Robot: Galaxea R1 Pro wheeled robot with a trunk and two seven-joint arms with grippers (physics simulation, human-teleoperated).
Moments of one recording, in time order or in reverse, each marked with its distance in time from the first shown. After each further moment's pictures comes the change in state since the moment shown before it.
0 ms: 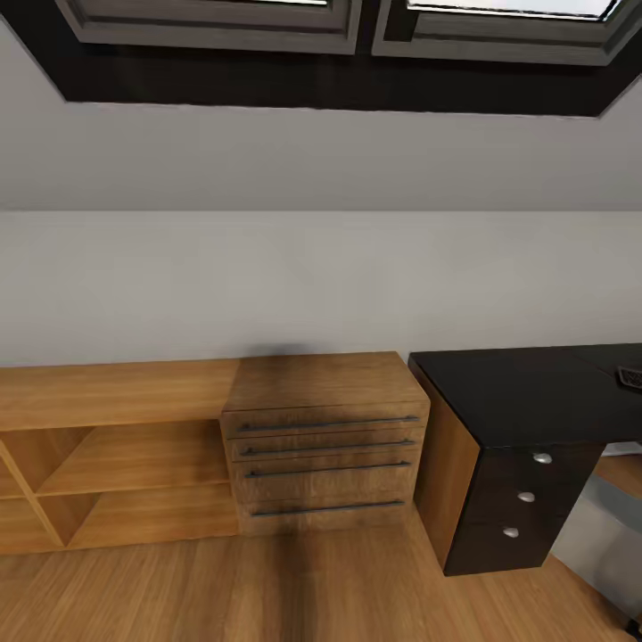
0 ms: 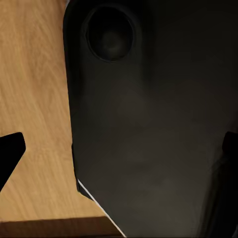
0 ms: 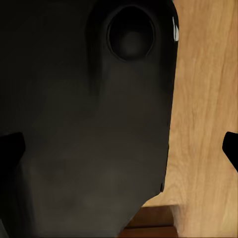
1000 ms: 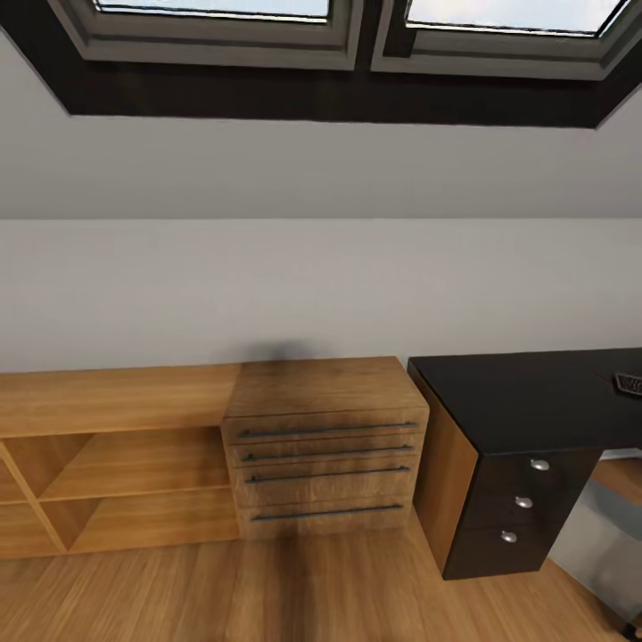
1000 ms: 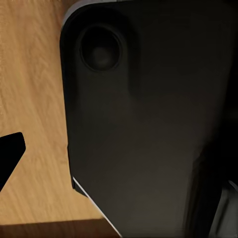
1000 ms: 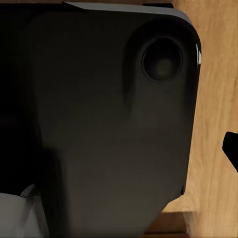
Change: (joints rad) left arm 0.000 -0.015 0.001 -0.021 0.001 -0.010 0.003; right arm -0.027 0.043 -0.004 -0.001 -0.003 -0.006 -0.004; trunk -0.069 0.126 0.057
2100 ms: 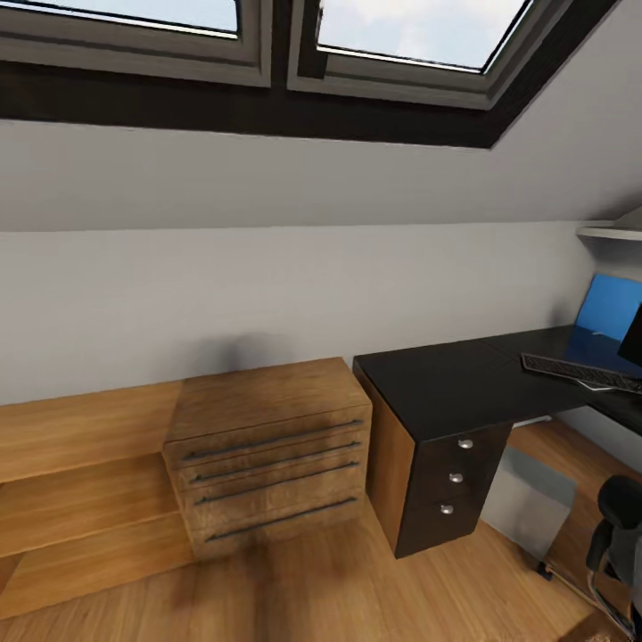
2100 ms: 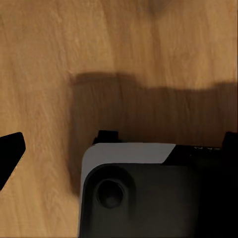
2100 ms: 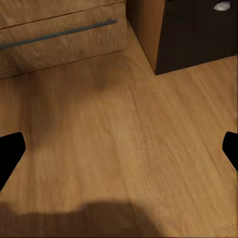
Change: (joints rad) left arm 0.000 0.019 0.019 -0.370 0.060 -0.001 0.003; right arm -0.005 0.021 0.005 -0.192 0.006 -0.762 0.003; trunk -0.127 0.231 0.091
